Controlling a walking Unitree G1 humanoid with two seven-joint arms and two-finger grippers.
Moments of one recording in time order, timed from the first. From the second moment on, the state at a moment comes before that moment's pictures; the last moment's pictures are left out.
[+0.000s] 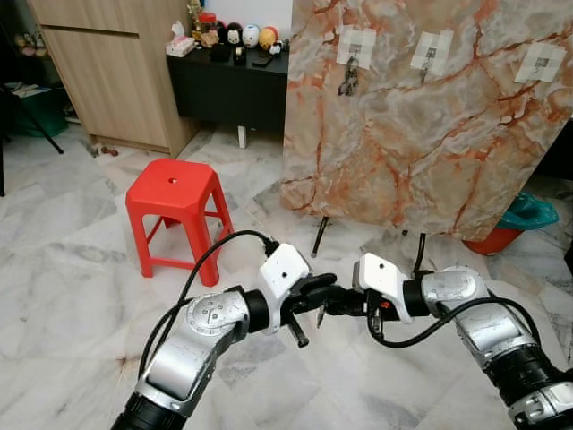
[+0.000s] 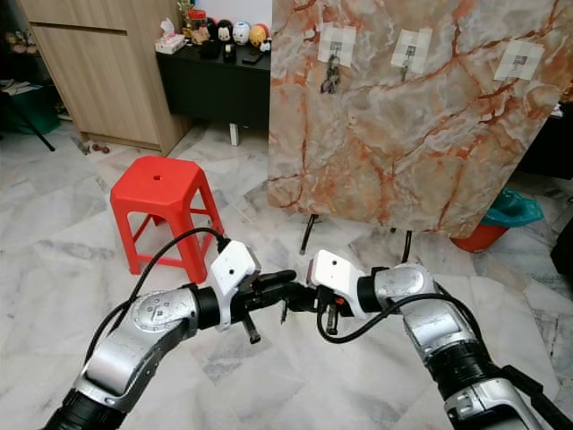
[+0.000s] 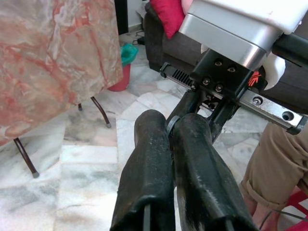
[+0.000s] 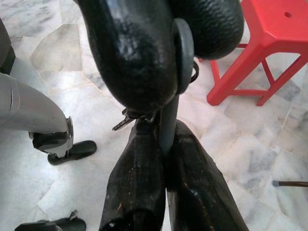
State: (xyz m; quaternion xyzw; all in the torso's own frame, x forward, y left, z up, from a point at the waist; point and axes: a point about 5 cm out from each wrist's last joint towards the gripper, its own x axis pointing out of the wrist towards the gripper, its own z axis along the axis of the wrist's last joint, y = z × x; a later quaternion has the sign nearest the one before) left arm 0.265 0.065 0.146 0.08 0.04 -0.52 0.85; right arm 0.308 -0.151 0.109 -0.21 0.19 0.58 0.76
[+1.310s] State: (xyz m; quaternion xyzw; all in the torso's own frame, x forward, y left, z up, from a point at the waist) left arm 0.262 0.062 0.148 0.06 0.04 -0.53 0.84; right arm 0.302 -0.149 0.110 -0.21 0.19 0.60 0.75
